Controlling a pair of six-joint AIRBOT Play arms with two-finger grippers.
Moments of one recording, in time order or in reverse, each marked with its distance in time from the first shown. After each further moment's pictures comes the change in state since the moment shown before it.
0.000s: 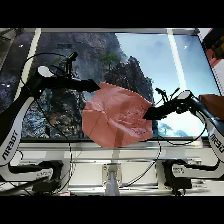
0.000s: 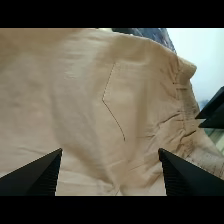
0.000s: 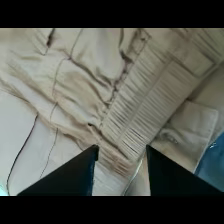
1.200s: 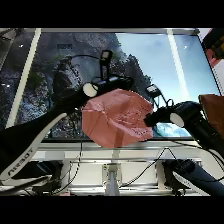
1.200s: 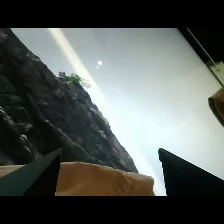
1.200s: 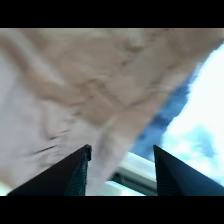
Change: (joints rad) left arm -0.478 0.016 0.006 -0.087 0.776 0.004; right arm 0.552 0.571 0.000 -0.816 -0.019 0.590
